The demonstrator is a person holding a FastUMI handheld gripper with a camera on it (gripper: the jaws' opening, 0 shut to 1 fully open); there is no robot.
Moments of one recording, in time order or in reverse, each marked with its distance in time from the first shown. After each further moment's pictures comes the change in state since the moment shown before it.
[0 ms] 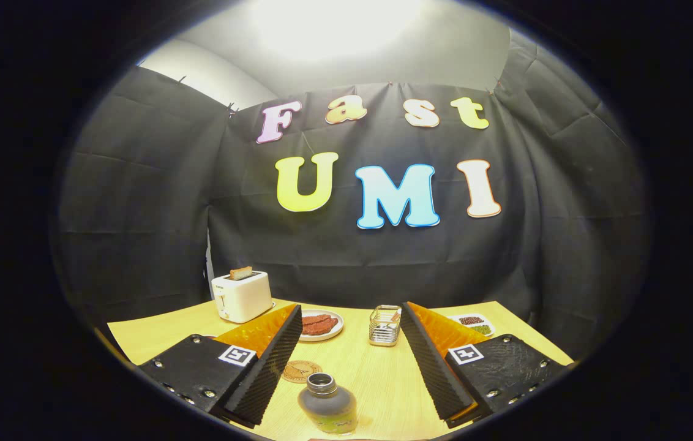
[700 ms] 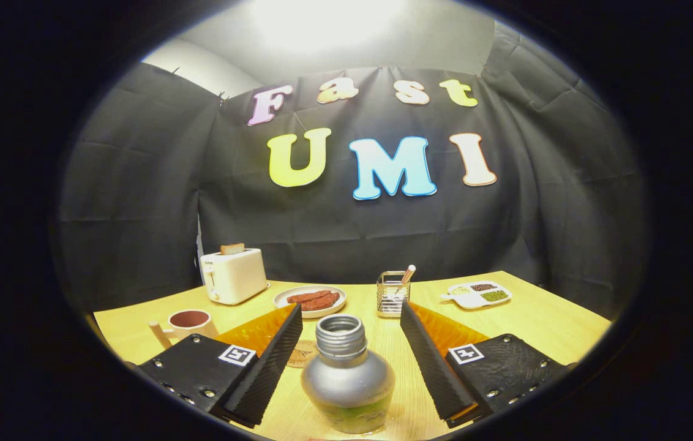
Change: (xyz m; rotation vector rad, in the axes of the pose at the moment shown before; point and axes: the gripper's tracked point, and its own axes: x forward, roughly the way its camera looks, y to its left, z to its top) arm 0.026 0.019 -0.103 0.027 0.047 -0.051
